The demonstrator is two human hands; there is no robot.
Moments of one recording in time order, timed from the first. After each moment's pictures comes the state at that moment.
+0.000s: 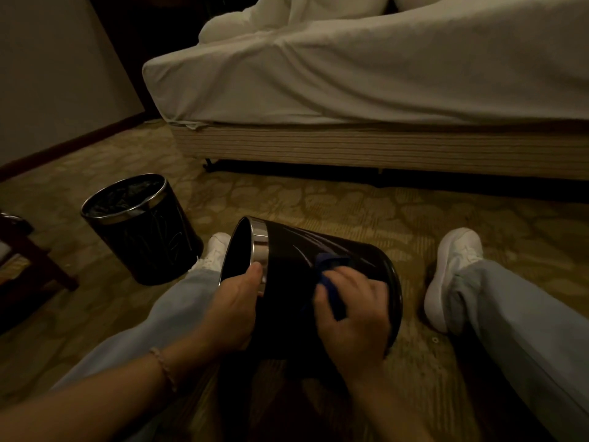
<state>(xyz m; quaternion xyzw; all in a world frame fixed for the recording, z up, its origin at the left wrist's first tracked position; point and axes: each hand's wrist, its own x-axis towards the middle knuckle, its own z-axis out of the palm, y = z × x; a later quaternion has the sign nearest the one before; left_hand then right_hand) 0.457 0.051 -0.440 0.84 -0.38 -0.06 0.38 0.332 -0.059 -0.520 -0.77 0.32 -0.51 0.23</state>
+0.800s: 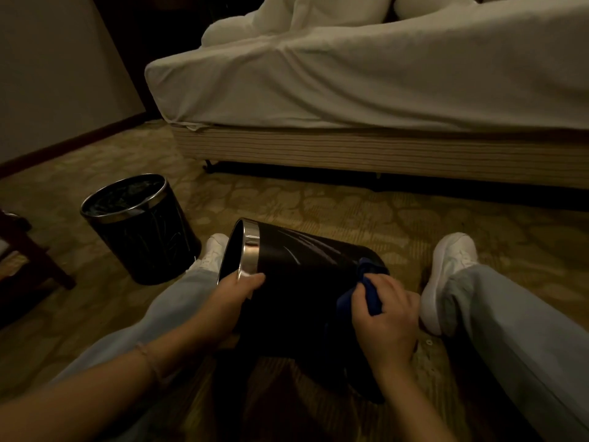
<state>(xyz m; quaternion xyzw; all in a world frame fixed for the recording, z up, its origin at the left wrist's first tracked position) 0.460 0.054 -0.429 0.72 -0.26 -0.37 0.53 0.309 -0.104 -0.550 -0.73 0.42 -0.49 0.23</state>
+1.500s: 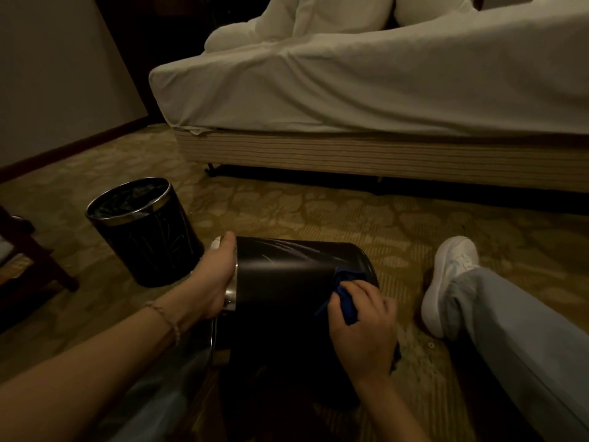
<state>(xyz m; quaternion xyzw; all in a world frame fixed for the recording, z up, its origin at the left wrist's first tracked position) 0.501 0.031 -0.403 0.73 0.00 -0.34 0.59 0.326 -0.071 -0.543 -0.76 0.38 -0.47 0.23</state>
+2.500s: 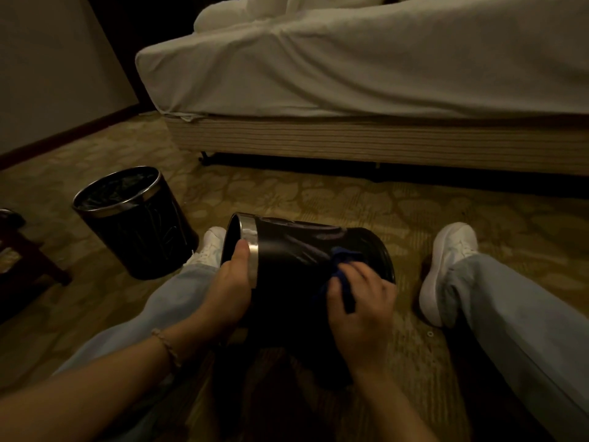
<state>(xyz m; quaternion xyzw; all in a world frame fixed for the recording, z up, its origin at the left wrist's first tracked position) 0.446 0.030 -0.424 0.79 -0.22 -0.19 0.54 0.331 -0.083 -0.551 -0.75 0.34 -0.52 0.21</state>
